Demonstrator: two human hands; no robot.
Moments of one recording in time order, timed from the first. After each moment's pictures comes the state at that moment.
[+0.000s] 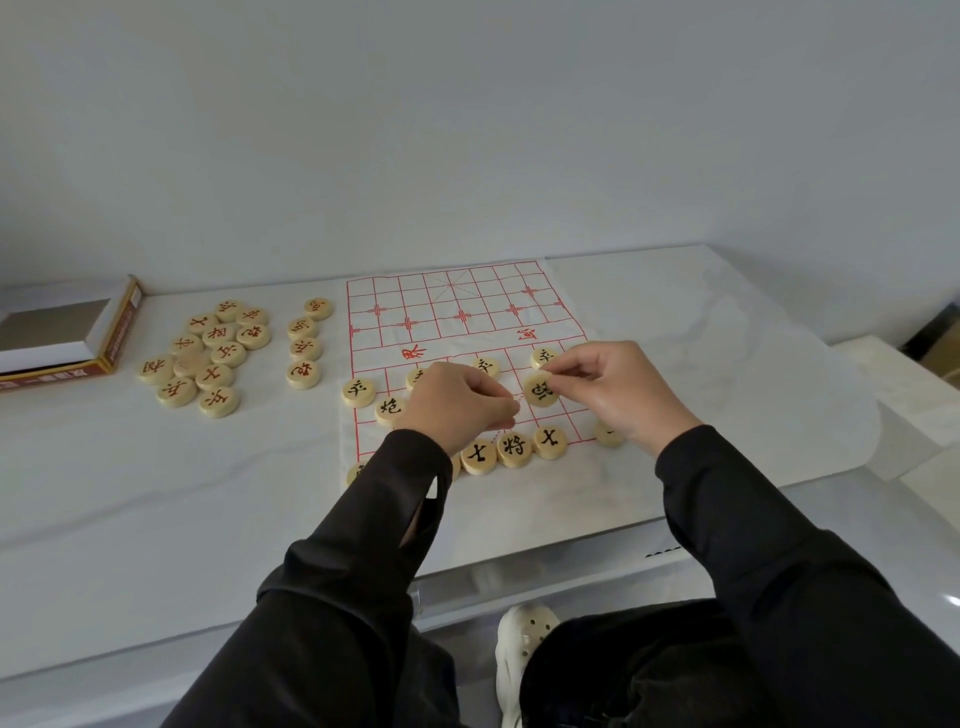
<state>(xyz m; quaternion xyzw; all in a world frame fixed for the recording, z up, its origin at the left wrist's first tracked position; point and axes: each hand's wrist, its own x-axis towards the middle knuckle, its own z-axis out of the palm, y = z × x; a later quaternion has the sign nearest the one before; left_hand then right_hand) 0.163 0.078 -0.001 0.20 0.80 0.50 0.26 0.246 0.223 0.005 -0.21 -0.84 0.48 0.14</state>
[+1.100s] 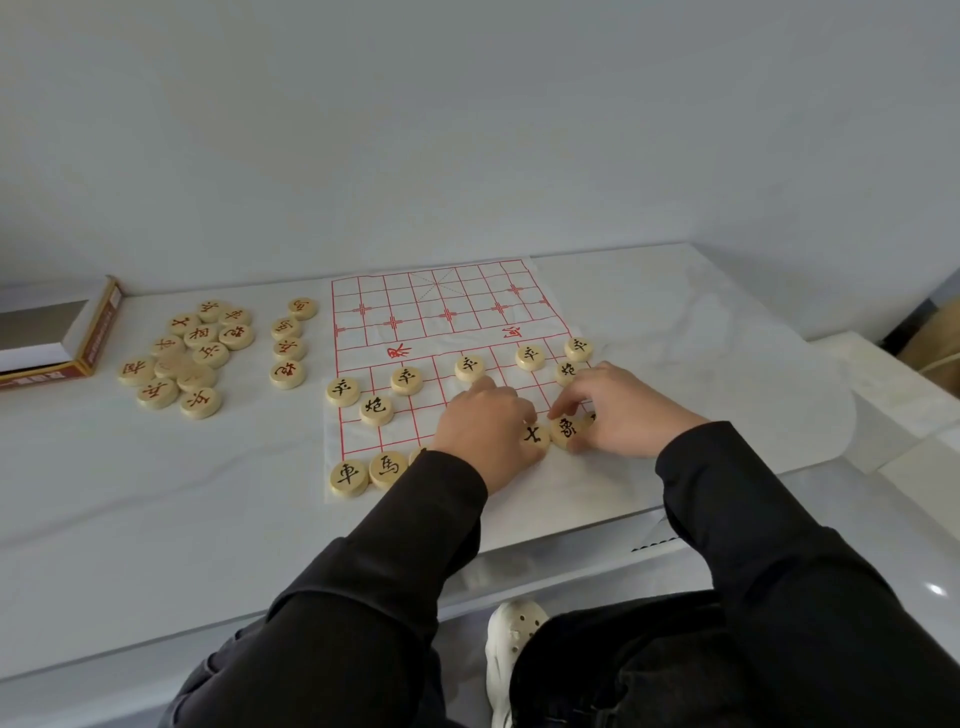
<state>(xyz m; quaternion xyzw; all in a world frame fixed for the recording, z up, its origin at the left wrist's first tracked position) 0.185 0.105 -0.024 0.47 0.87 0.13 0.05 0.263 0.242 -0.003 -0.16 -0.97 0.16 -0.06</state>
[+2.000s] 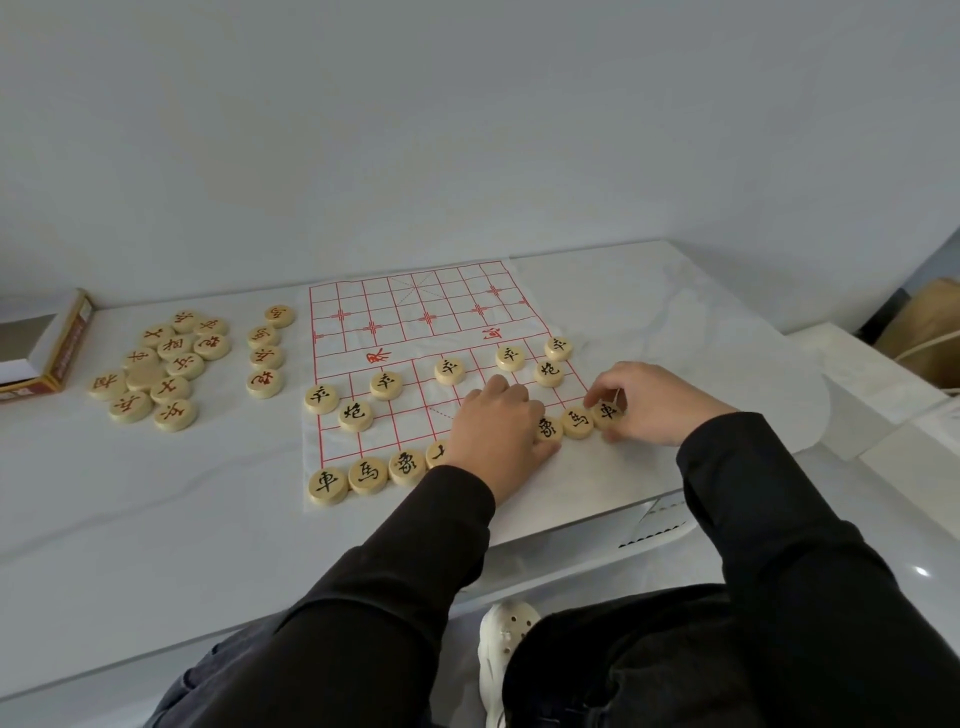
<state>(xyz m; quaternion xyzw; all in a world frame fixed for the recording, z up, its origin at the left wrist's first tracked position) 0.198 0.128 -0.035 0.52 0.85 0.09 -0.02 0.286 0.286 -0.005 -0.24 -0.96 0.16 -0.07</state>
